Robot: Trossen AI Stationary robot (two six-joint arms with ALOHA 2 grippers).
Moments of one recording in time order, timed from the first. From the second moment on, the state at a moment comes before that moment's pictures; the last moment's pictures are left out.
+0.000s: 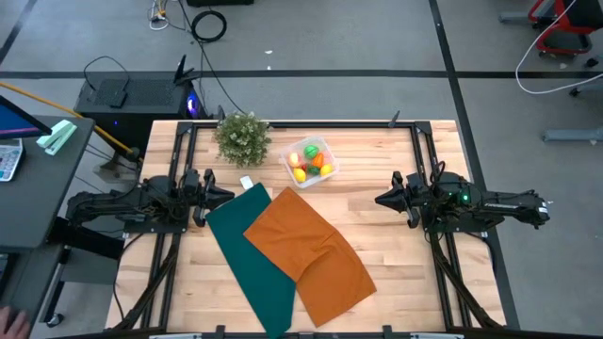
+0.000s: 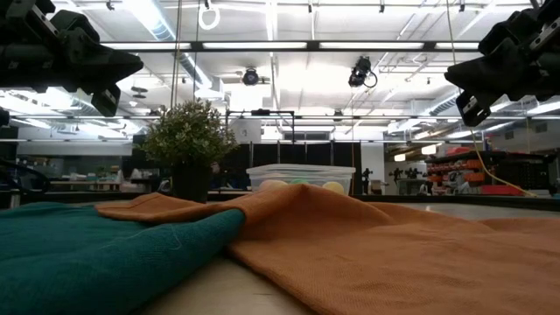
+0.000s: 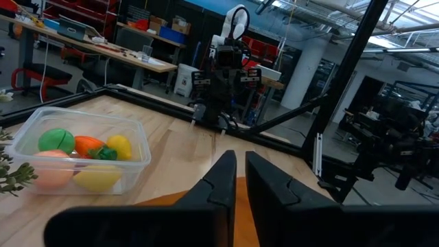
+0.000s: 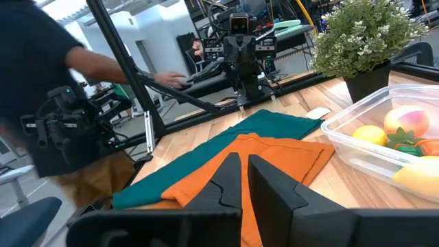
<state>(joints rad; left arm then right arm) 0.04 0.01 0.01 0.09 -0.01 -0.35 -0.11 0.02 0.02 0.02 -0.22 0.36</state>
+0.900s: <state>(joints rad) 0.04 0.01 0.01 0.09 -0.01 -0.35 -0.11 0.02 0.02 0.02 -0.22 0.36</state>
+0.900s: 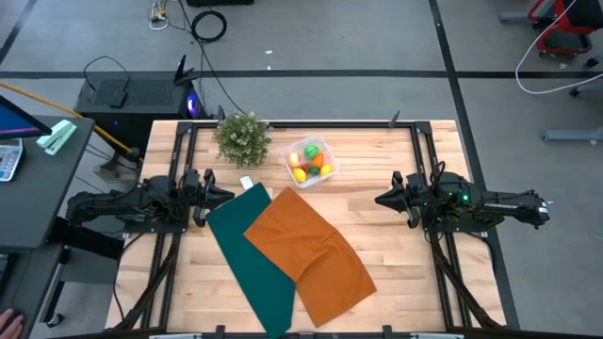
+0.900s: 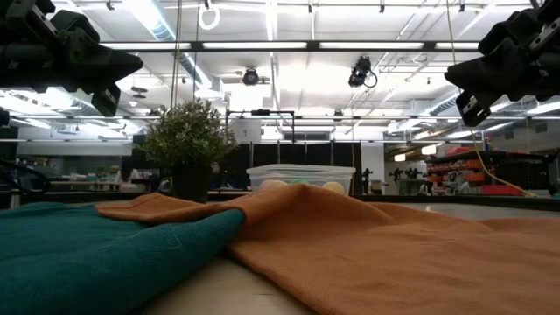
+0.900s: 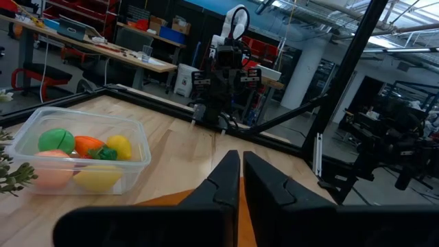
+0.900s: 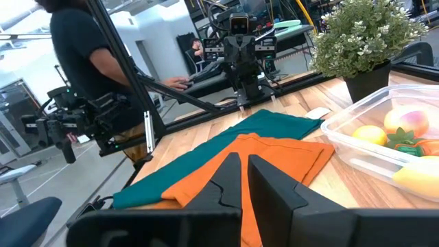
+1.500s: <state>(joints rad) 0.04 0.01 0.01 0.09 -0.01 -0.35 -0.11 0.02 0.02 0.02 -0.22 0.36</state>
